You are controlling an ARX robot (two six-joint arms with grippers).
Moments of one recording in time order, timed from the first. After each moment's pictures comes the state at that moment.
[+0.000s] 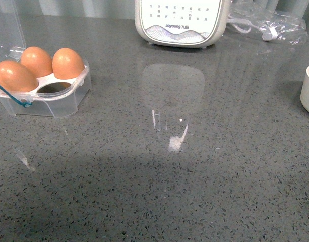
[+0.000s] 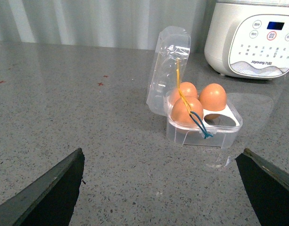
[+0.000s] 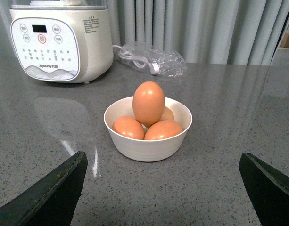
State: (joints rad) left arm 0.00 0.00 0.03 0.00 0.00 0.00; right arm 0.00 0.00 0.01 0.00 0.00 0.00
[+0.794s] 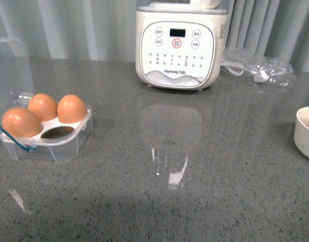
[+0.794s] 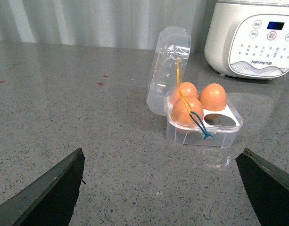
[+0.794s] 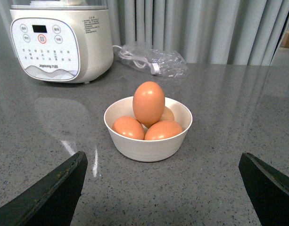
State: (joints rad) left arm 0.00 0.00 0.03 0.00 0.00 0.00; right arm 0.00 0.00 0.00 0.00 0.00 0.00
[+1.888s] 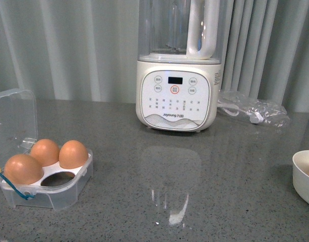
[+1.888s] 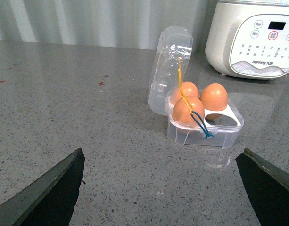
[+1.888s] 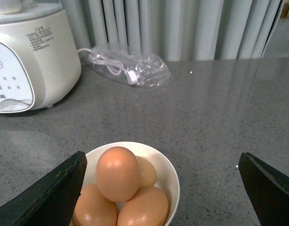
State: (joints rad) left arm 0.00 0.00 0.03 0.00 0.00 0.00; right arm -0.06 1.00 0.36 0.53 0.01 0.06
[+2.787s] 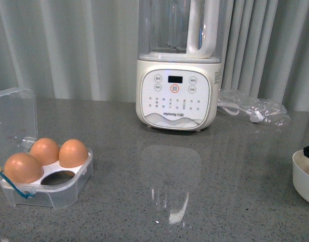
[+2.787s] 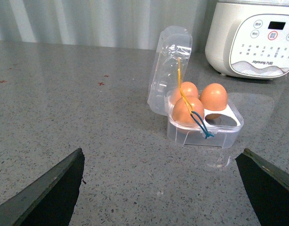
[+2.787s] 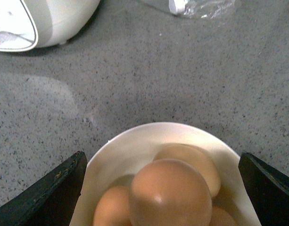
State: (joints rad) left arm 0.00 0.00 0.03 0.00 0.00 0.00; right arm -0.02 1.37 0.65 0.27 -0.10 0.04
